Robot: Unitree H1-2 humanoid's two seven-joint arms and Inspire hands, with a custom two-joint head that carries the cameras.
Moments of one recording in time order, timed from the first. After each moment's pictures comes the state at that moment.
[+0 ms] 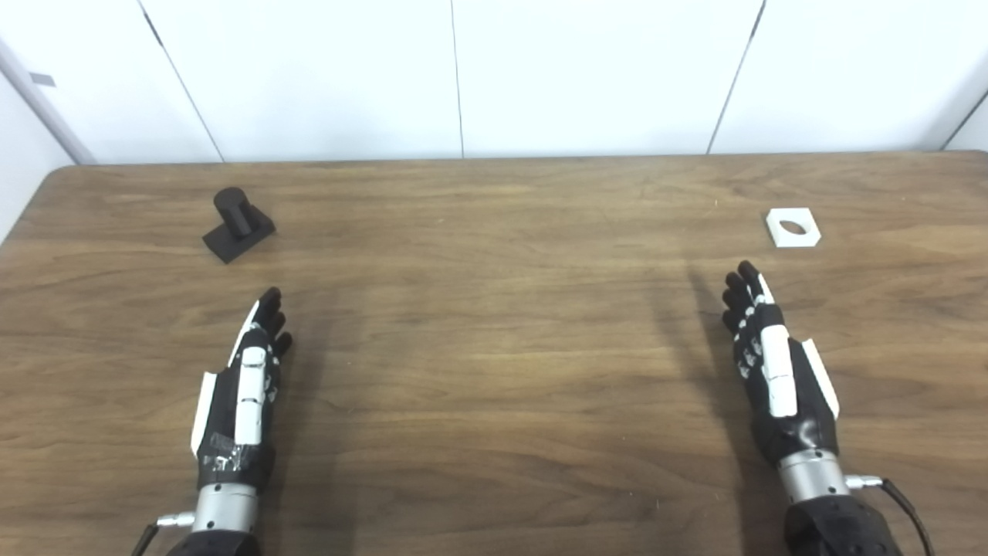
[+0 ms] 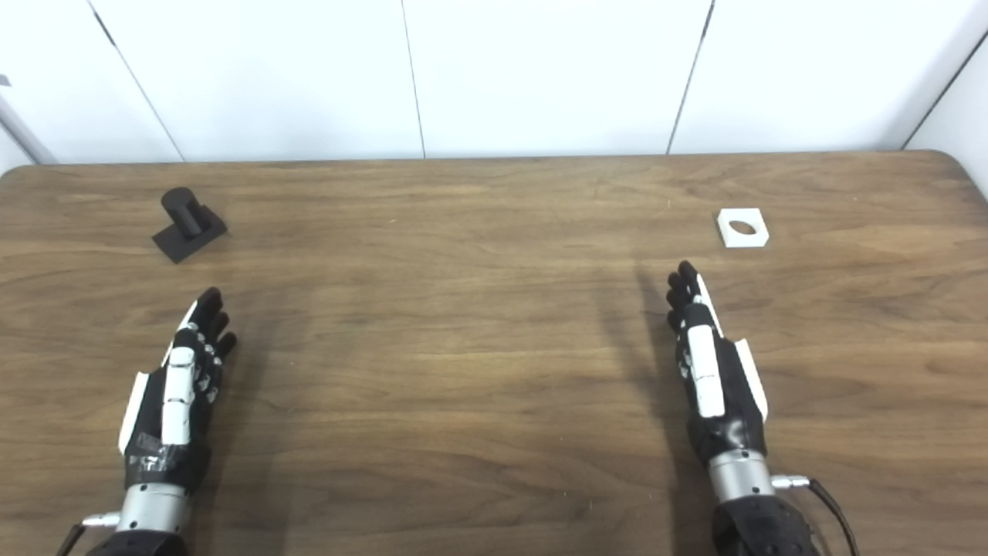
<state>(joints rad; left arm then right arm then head) 0.22 0.12 0.08 -0.25 -0.13 -0.04 -0.02 0.19 -0.09 -0.05 -0.28 0.09 0.06 0.02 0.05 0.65</state>
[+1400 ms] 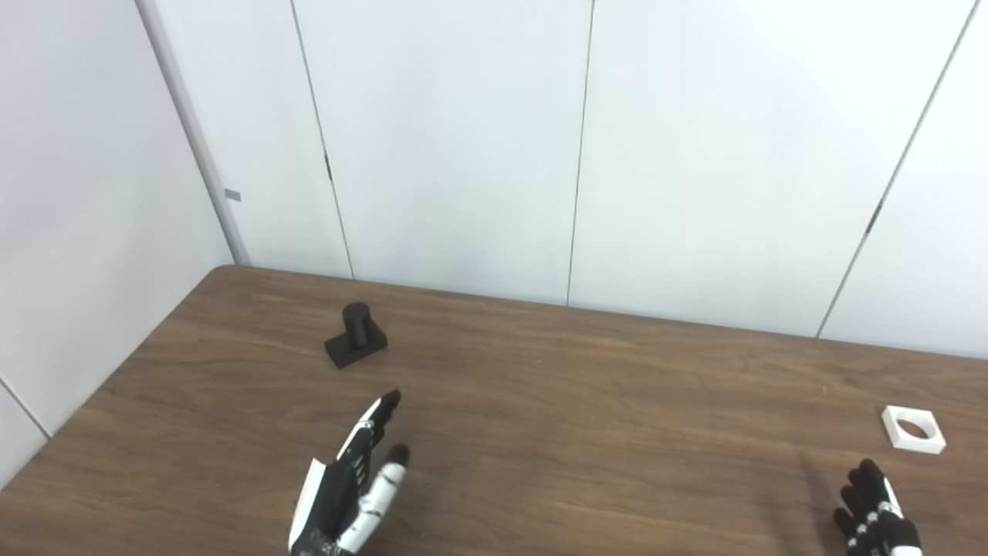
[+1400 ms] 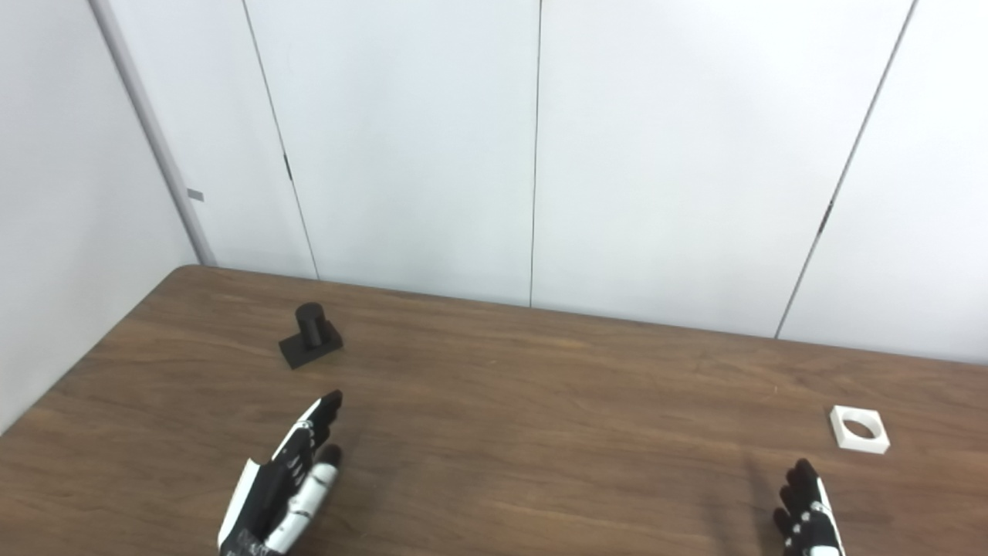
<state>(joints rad) 0.20 0.10 0.03 -0.19 0.12 -0.17 0.08 0.19 -0.10 -0.09 -0.20 0.13 -0.04 0.08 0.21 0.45</state>
